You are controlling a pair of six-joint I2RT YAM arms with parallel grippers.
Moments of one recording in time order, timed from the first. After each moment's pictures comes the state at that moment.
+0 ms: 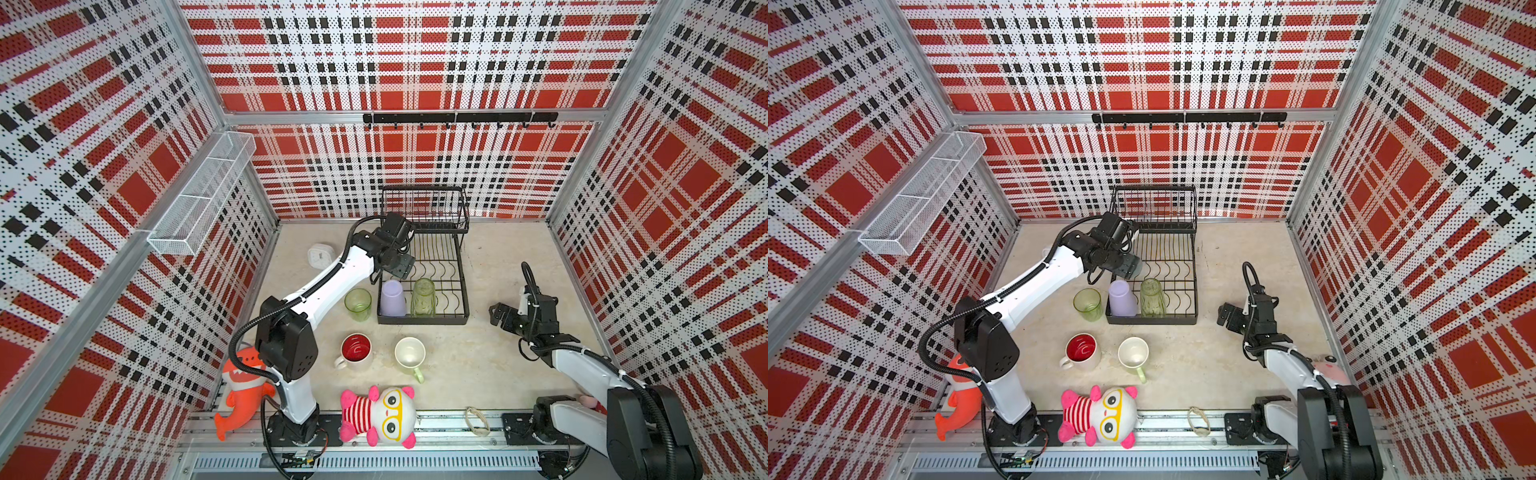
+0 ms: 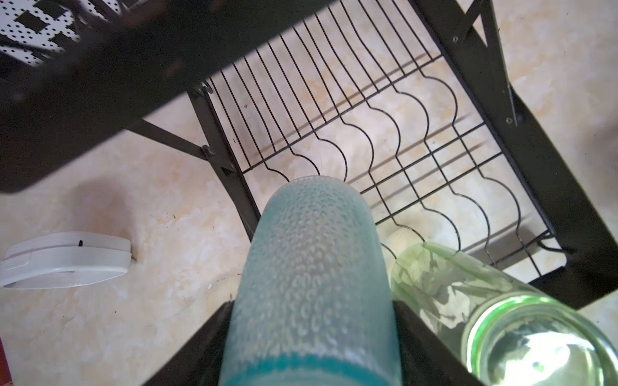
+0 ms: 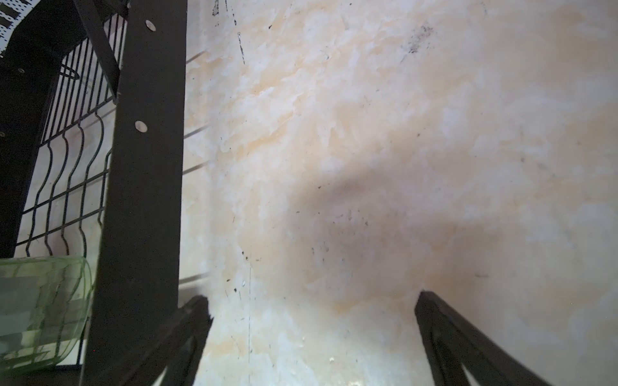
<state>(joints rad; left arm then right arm) -0.60 1.81 1.70 -0.89 -0.15 -0.03 0.06 1.14 0.37 0.03 -0.13 0.43</state>
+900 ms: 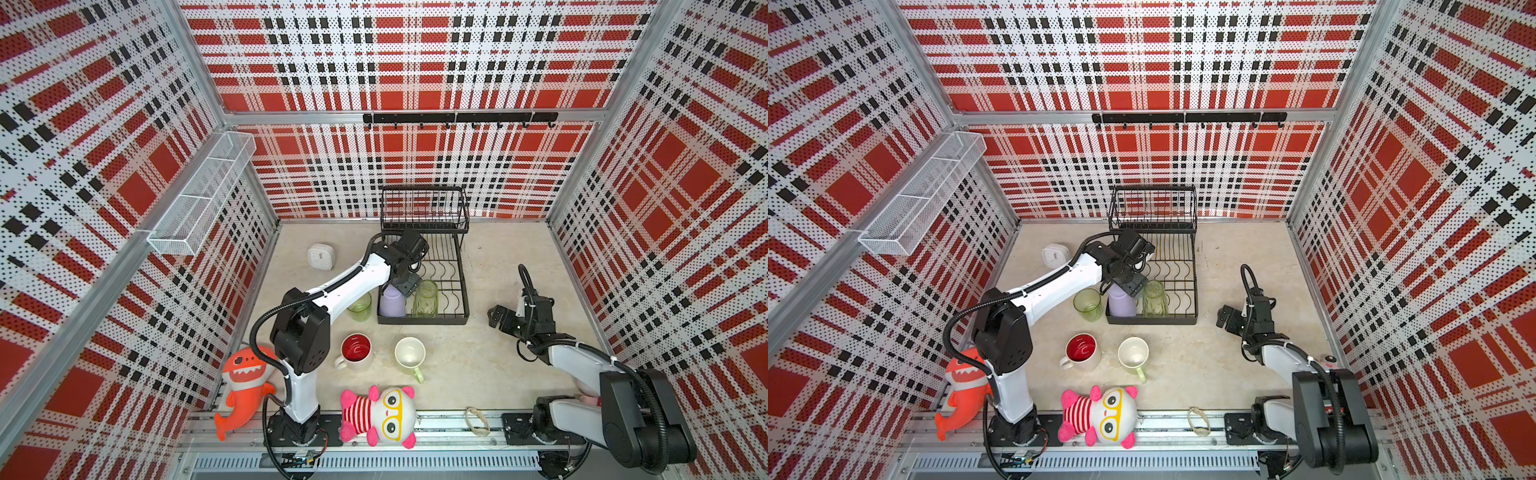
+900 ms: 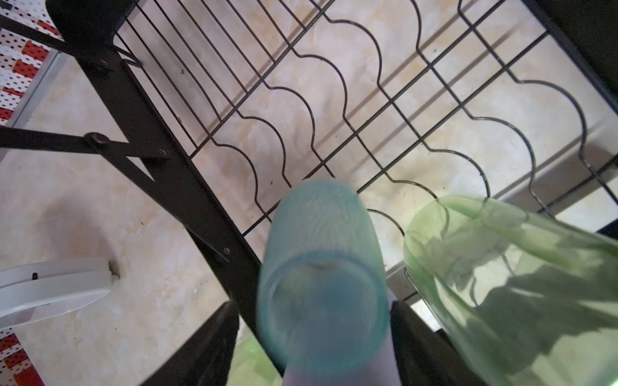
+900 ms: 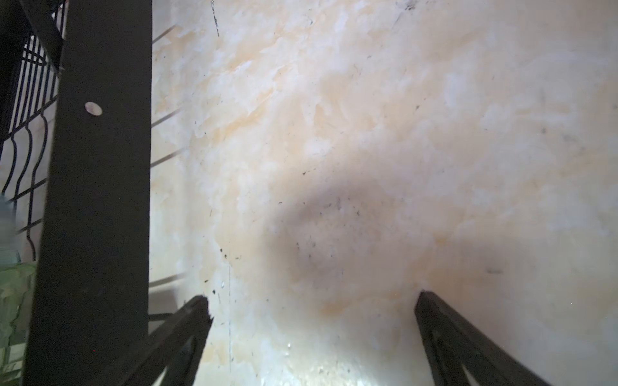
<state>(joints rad) -0.66 1.90 1.64 -0.90 -0.20 0.11 0.06 1.23 0.35 0.08 -0.13 0.45</state>
